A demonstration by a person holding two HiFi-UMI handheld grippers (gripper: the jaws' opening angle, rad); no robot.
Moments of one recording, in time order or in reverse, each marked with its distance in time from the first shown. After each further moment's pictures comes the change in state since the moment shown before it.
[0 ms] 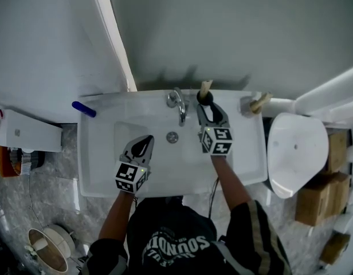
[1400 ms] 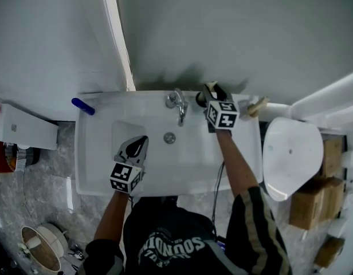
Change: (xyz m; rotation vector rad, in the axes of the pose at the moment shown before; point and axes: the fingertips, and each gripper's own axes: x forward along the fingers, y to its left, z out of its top) left arm -0.016 0.010 -0.002 -0.014 -0.004 0.029; right arm 0.059 -0.041 0.052 -0.058 0.050 -0.017
